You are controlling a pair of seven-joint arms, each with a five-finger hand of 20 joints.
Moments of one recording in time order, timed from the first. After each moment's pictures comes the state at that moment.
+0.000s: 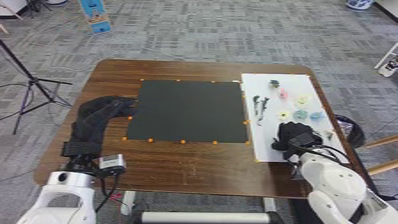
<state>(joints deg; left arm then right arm) 126.0 -59.1 -91.9 -133.1 71.4 18.5 6.2 -105.8 -51.2 78.2 -117.2 -144.7 -18.1 25.0</state>
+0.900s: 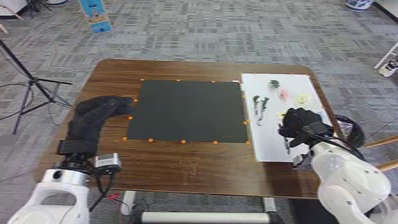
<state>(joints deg) 126.5 -57.2 -94.9 -132.4 70.2 17.7 5.0 -105.7 -51.3 82.5 -123.2 -136.4 -14.6 25.7</state>
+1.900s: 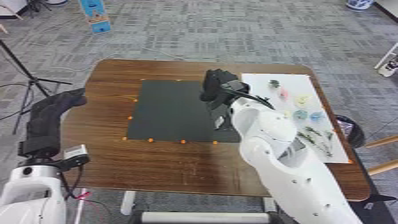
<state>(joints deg) 127.7 -51.4 -100.4 -125.7 68.1 29.9 6.2 -73.9 -72.3 56.6 -110.2 -136.5 -20.2 26.8</state>
